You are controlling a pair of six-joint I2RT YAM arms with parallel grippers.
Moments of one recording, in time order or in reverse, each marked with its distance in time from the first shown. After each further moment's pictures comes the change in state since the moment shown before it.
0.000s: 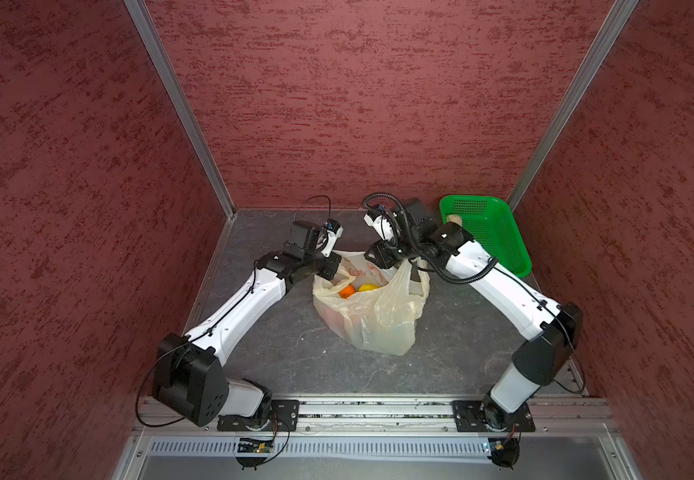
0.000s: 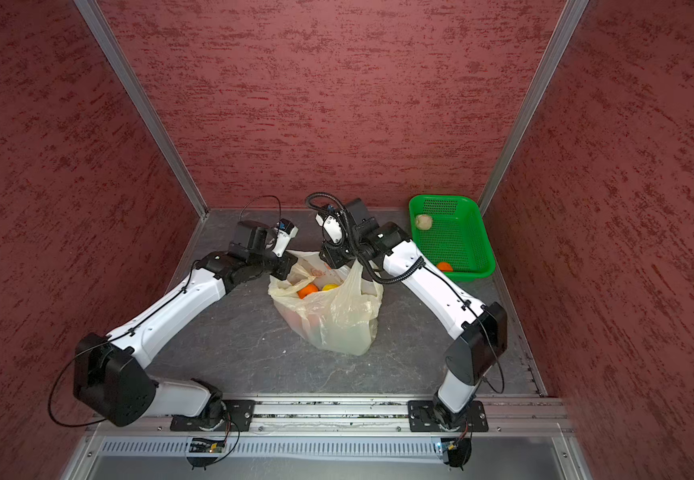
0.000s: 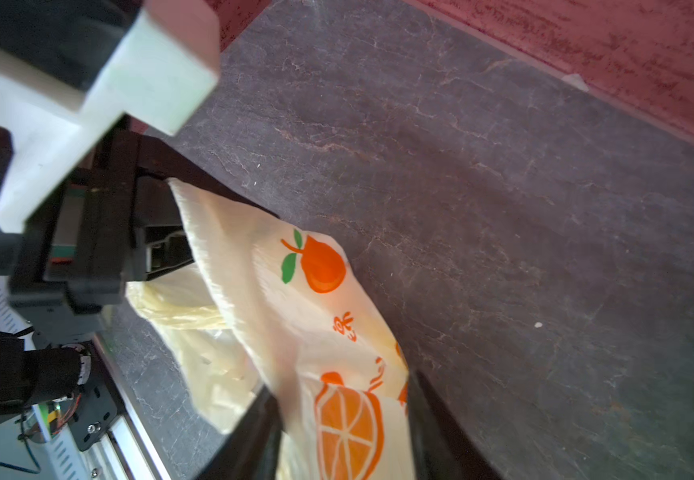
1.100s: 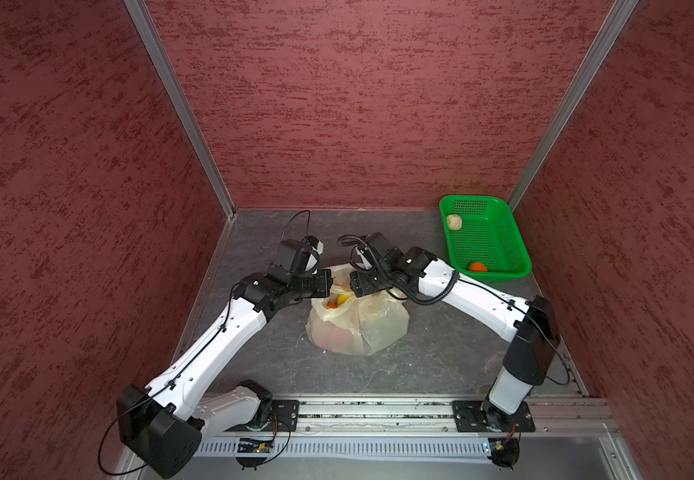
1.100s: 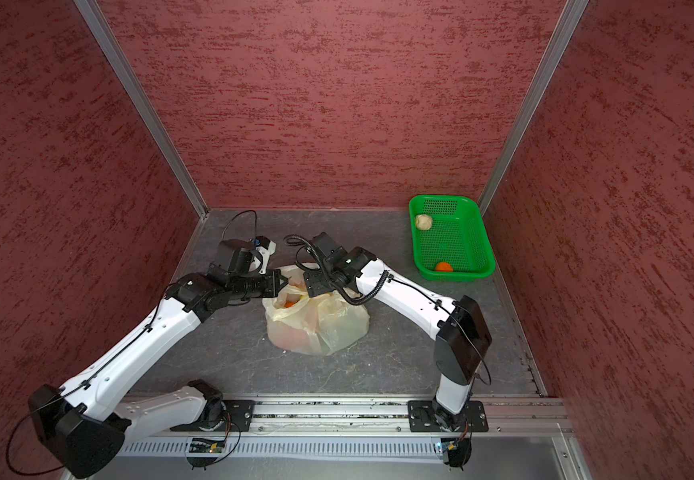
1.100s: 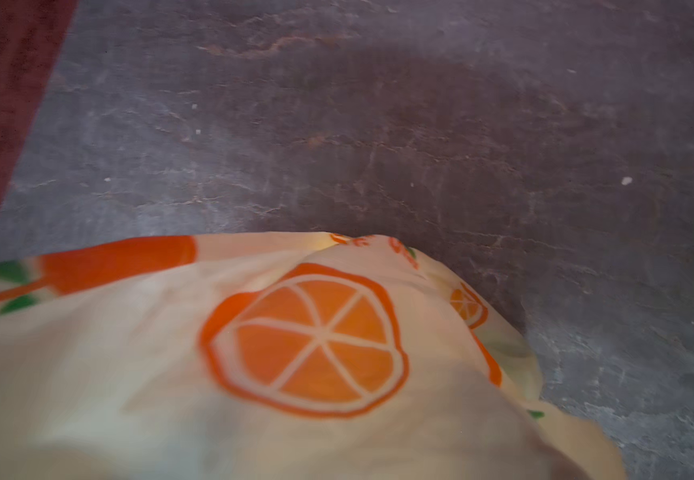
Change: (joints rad) left arm -0.067 -0.248 -0.125 -0.144 -0.003 -0.462; right arm 0.190 0.064 -0.203 0.035 0.268 0.412
